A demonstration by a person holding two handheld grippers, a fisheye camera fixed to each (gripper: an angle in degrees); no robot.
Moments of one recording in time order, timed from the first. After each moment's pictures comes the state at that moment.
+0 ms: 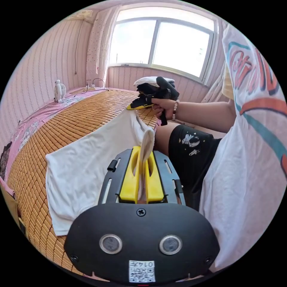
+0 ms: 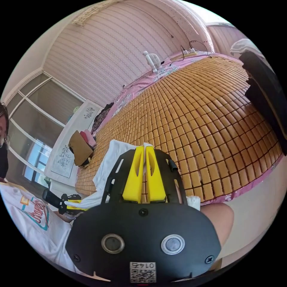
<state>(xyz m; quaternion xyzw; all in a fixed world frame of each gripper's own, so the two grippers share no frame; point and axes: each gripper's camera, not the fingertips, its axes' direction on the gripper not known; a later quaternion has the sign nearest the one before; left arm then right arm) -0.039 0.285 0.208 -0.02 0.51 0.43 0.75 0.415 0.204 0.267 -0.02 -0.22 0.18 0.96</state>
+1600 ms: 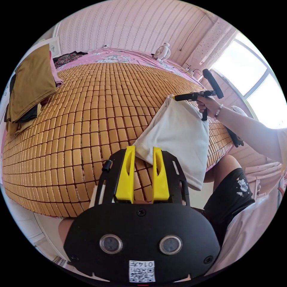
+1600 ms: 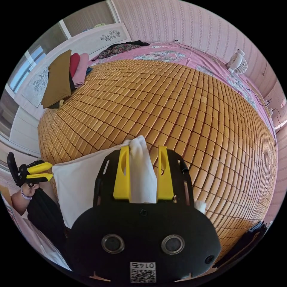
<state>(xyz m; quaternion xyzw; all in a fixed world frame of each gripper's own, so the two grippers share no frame) -0.143 0.200 0.352 -0.16 0.26 0.15 0.94 0.145 0.023 0.455 -0.20 -0.14 -0.19 0.95</state>
